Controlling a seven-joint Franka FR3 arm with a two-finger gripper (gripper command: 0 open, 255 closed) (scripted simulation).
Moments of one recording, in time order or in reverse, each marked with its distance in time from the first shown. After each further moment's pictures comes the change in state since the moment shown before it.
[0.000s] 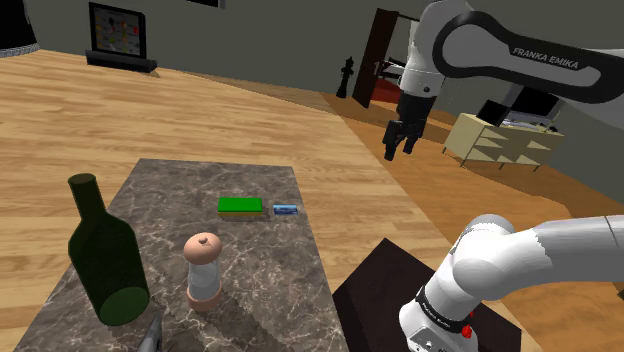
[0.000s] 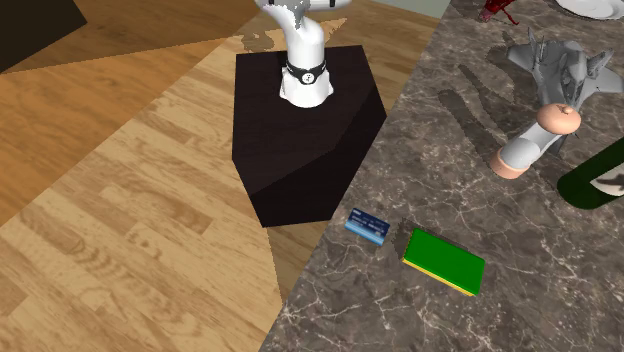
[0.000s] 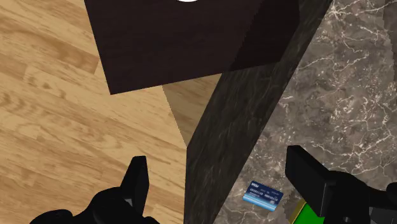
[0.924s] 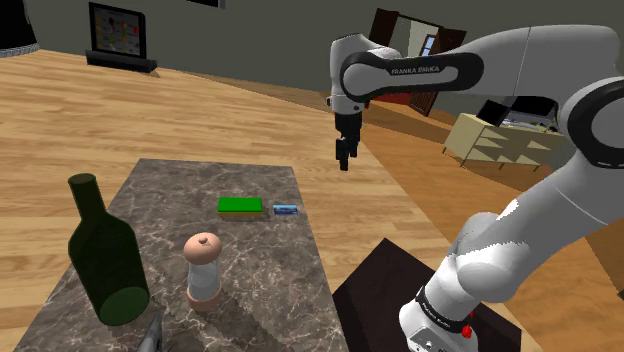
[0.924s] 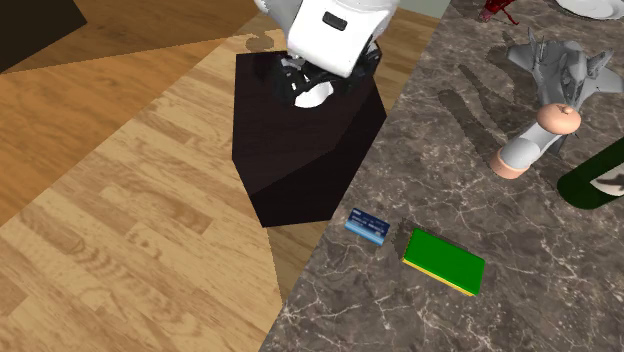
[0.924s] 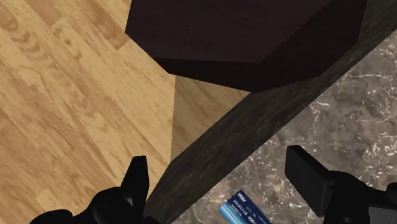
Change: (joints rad) arm 0.105 0.514 -0.007 0.186 -0.103 0.162 -0.301
